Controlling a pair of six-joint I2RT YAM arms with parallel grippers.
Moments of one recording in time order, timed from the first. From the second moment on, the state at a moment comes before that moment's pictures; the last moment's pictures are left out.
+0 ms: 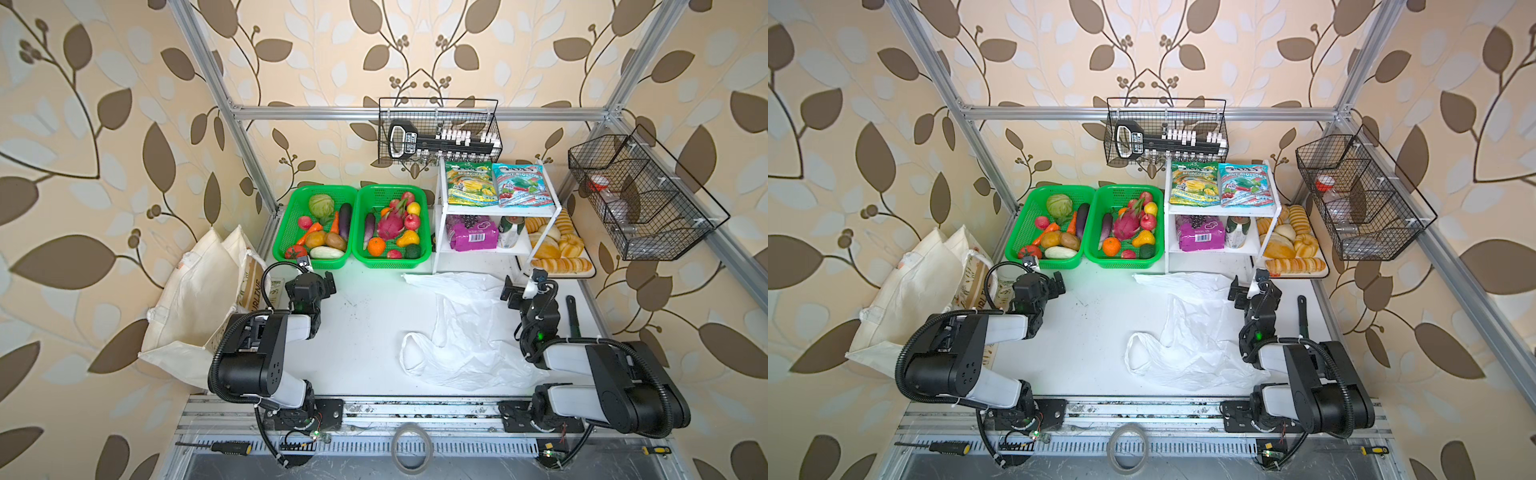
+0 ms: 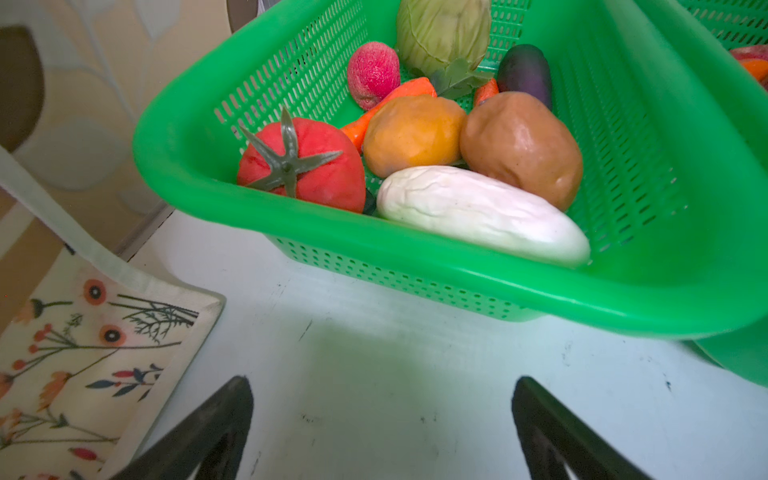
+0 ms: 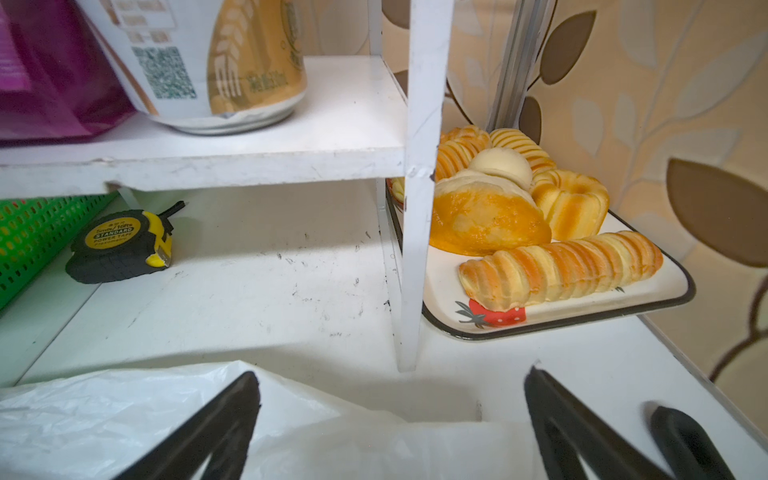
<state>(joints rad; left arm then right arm) 0.01 1.49 0.39 0.64 -0.24 -0.16 0.05 1.34 0.15 0.97 0.30 0.03</state>
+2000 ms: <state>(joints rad) 0.24 1.13 1.34 -1.08 -0.60 -0.39 0.74 0.83 0.74 -0.45 -0.23 0.44</state>
